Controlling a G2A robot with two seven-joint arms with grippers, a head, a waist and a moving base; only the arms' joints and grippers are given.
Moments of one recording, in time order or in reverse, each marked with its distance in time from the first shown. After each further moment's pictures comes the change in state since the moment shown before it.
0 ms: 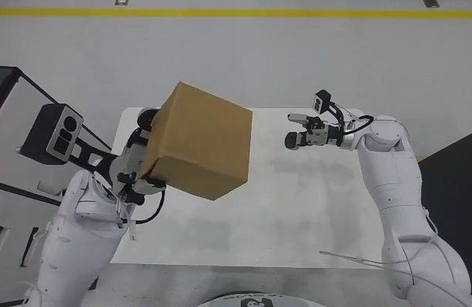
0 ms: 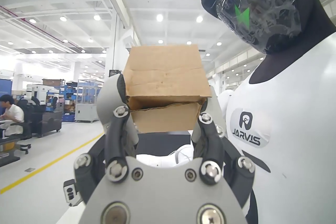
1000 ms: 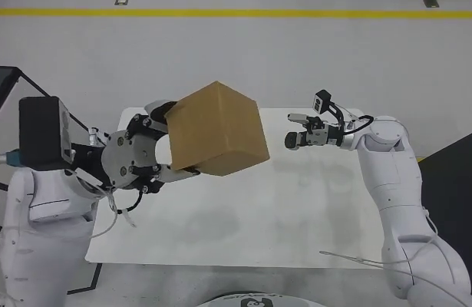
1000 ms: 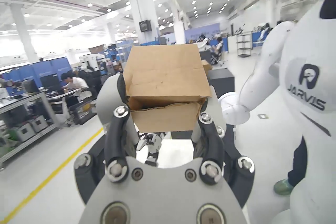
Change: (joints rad) left arm -0.015 0.018 -0.204 -0.097 0.151 0.068 -0.288; right arm 0.000 0.000 0.000 0.000 0.000 0.000 0.000
